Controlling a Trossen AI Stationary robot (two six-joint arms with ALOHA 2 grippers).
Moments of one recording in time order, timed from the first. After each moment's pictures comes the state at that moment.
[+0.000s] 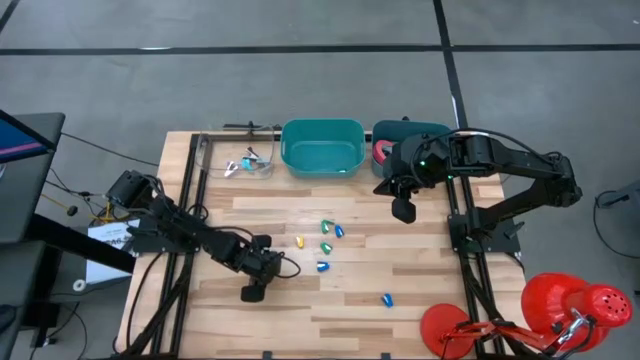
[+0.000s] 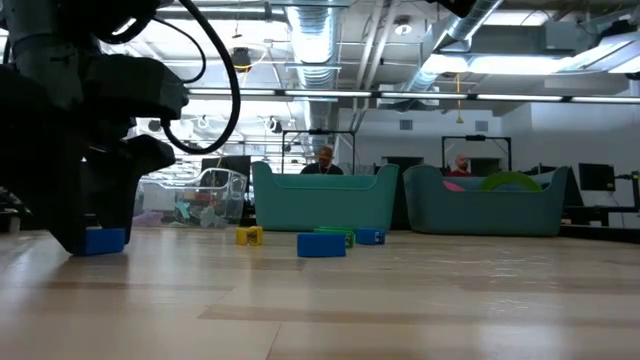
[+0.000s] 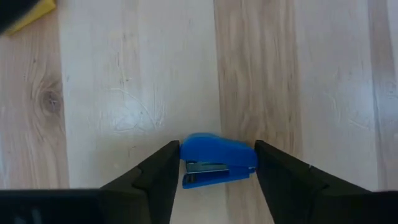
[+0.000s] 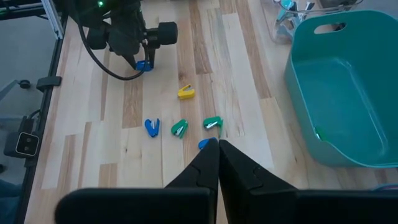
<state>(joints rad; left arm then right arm) -0.46 1.58 0.73 -0.36 -0.13 -0.37 -0.04 1.26 1.48 -1.02 -0.02 0.08</state>
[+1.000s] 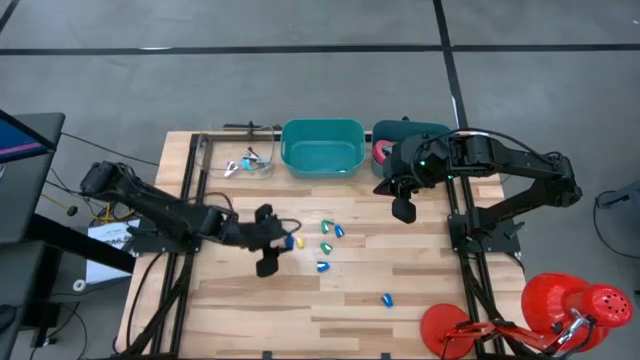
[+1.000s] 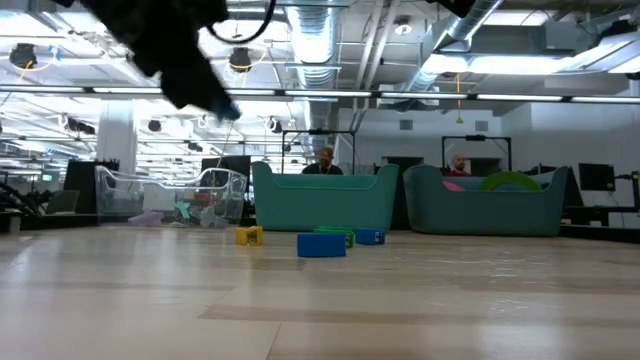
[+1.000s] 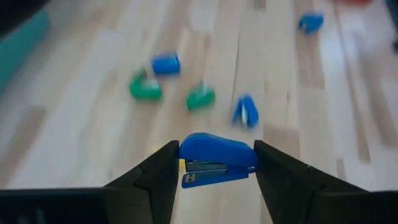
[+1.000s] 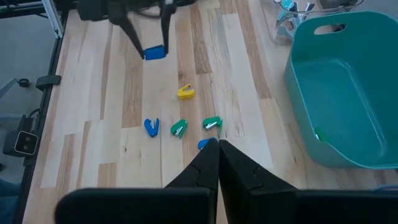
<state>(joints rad) -0.31 1.28 0.73 -0.21 -0.33 -0.37 -0.04 1.26 1.48 -1.02 -0.02 0.07</state>
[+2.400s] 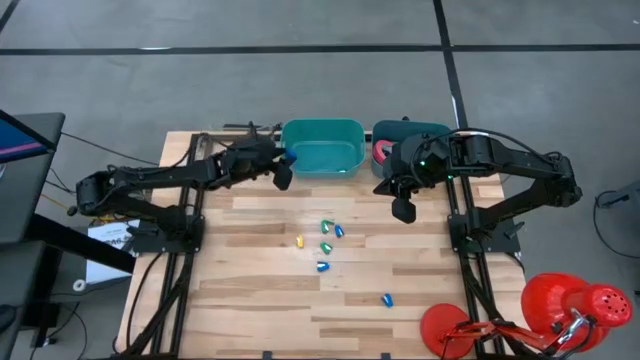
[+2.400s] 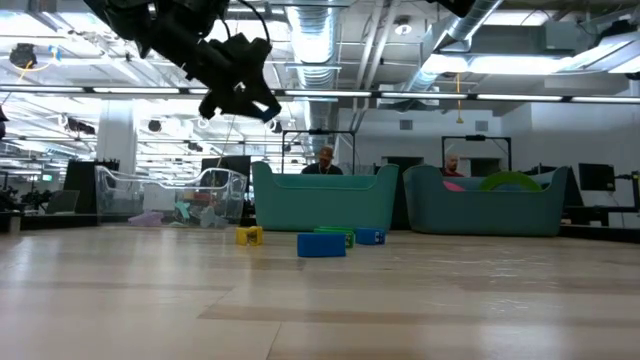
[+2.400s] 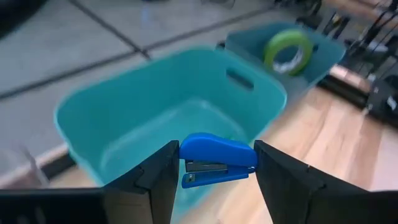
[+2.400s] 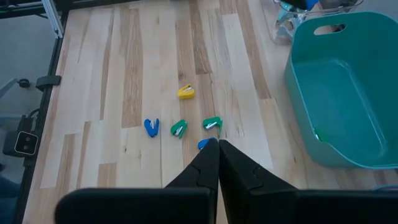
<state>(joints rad) 0.37 1.23 0.73 0.09 -0.28 -0.30 -0.04 1.26 1.48 -1.02 -0.02 0.07</state>
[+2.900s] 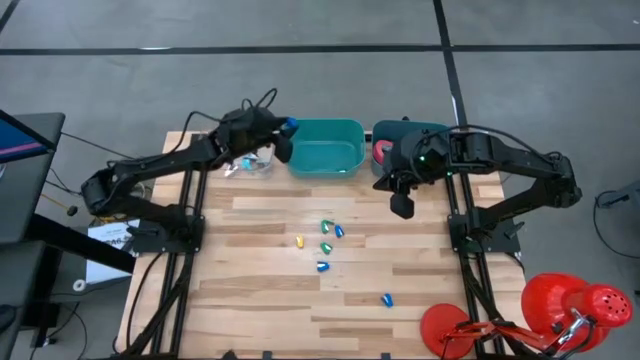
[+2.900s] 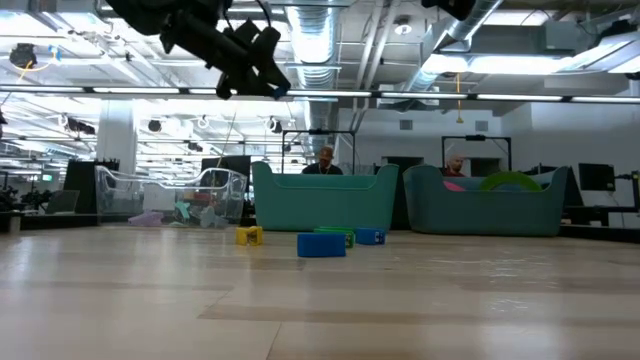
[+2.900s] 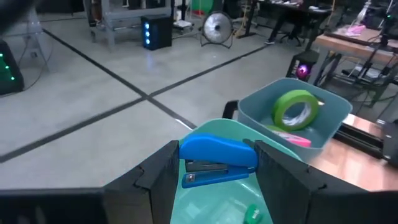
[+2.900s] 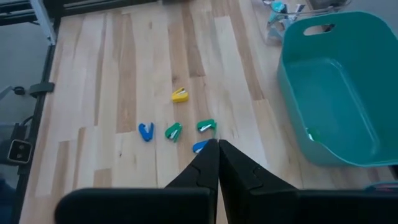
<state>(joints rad) 0.55 1.29 0.89 0.16 -0.15 -0.13 -0.07 1.26 1.49 -1.01 -0.02 0.08</state>
